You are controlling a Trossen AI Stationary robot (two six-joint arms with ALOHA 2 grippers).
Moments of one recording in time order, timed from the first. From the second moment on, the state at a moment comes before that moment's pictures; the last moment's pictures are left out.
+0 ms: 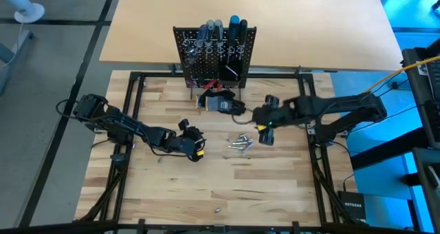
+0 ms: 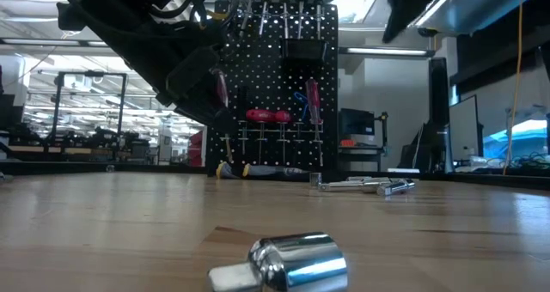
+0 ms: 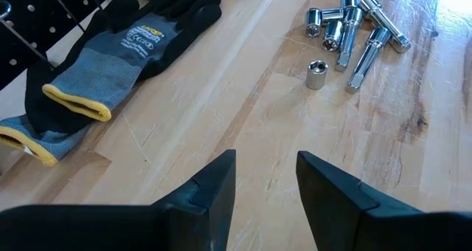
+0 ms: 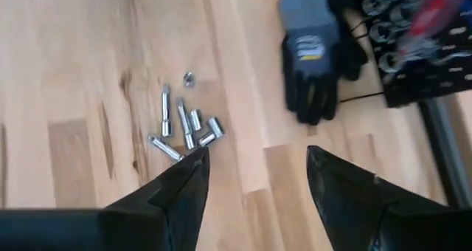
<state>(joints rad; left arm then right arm) -0.26 1.57 0.73 0.04 -0.63 -0.41 0.11 1.34 1.34 -1.07 0.27 0.19</state>
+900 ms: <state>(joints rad) -0.26 1.57 0.73 0.04 -0.63 -0.41 0.12 1.59 0.86 -0.49 -0.02 -0.15</state>
